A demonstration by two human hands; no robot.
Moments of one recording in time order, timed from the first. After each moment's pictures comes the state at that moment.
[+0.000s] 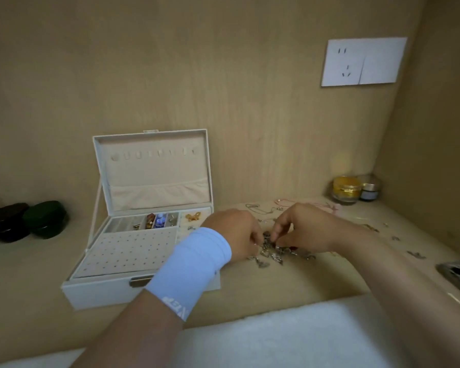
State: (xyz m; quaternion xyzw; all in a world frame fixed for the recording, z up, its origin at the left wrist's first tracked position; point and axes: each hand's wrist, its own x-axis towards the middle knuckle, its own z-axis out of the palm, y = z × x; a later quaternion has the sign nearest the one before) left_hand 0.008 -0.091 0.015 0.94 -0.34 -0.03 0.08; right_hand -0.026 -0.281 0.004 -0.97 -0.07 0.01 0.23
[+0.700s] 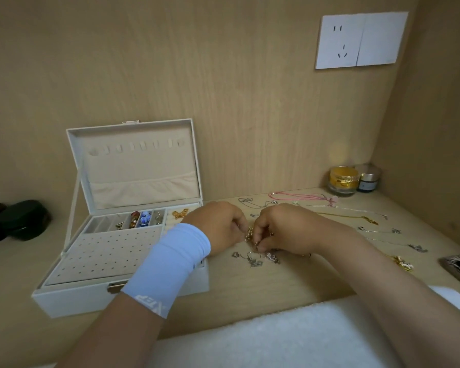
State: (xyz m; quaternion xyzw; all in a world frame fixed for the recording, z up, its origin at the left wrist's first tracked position) left_hand 0.034 -0.090 0.003 0.94 -0.29 -0.06 0.17; right_hand -0.005 -0.273 -0.014 -0.98 -0.11 0.03 0.16
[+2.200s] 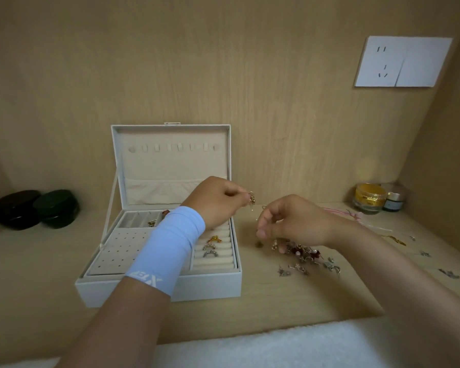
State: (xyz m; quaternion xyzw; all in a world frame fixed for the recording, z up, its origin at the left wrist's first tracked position) left_hand 0.062 -0.039 0.028 0.86 -0.23 -0.01 0.45; right_hand 0.004 -0.230 0.019 -0.91 -0.08 0.06 0.40
